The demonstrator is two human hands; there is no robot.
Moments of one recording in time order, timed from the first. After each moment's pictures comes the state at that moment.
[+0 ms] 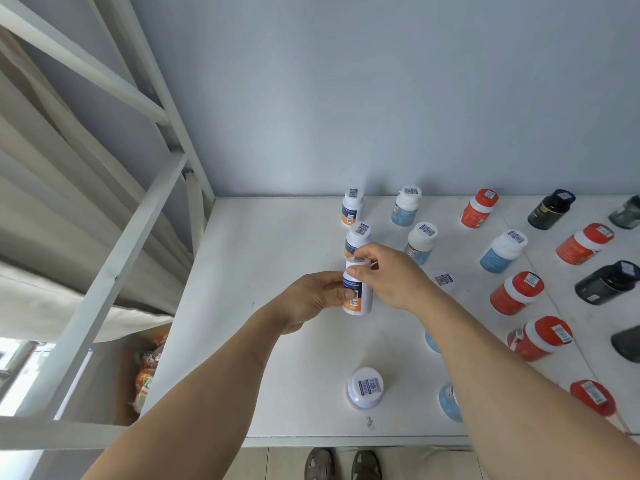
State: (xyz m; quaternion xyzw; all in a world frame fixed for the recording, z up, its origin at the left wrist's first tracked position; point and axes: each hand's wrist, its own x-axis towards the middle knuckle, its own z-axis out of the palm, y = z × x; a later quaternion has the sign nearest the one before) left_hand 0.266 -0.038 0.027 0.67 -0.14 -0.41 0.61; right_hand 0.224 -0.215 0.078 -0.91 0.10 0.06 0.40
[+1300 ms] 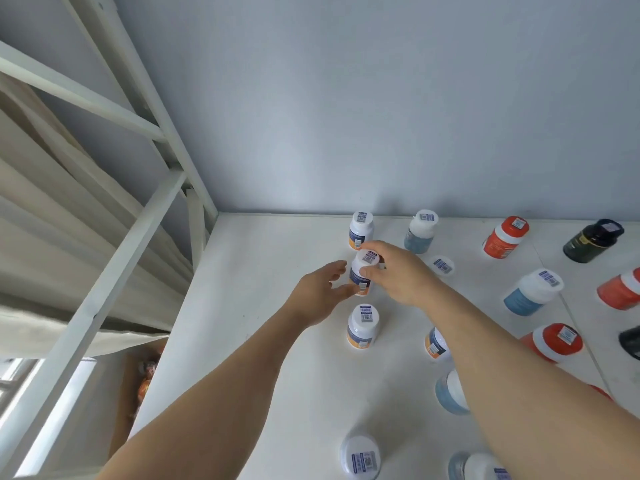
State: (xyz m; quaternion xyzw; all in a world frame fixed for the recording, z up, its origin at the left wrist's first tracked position) left_hand 0.324 -0.077 0.024 0.85 -0.09 -0.22 0.46; right_hand 0.303 -0.253 0.067 -0.92 0.06 0.10 0.38
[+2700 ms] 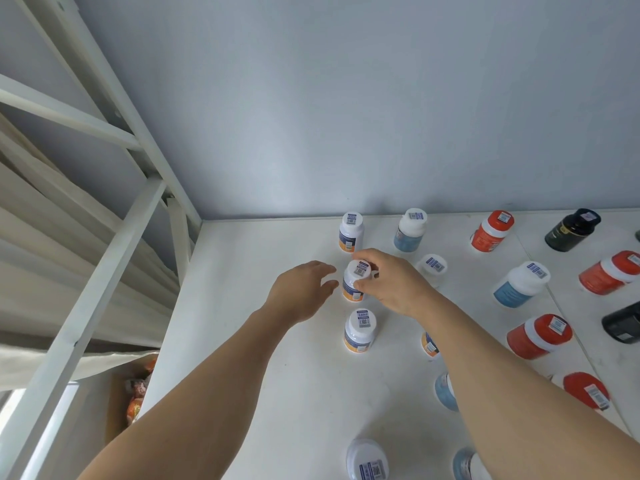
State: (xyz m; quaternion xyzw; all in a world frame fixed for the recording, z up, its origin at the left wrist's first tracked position) left_hand 0.347 -0.065 0.033 0.95 -0.25 -0.10 0.19; right_hand 0.295 -0.246 0.065 -0.90 0.09 0.10 0.41
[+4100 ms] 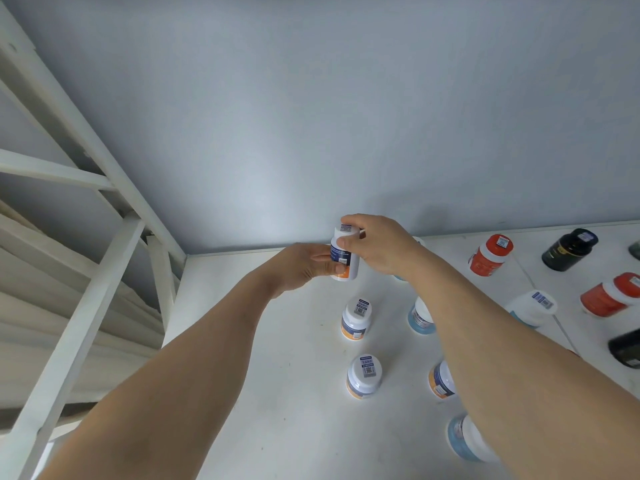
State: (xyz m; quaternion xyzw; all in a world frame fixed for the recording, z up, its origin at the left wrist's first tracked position) left_hand 0.440 -0.085 0.084 0.77 -0.19 -0.37 0.49; right_hand 0.384 -0.255 0.123 -0.91 0.09 0.04 0.39
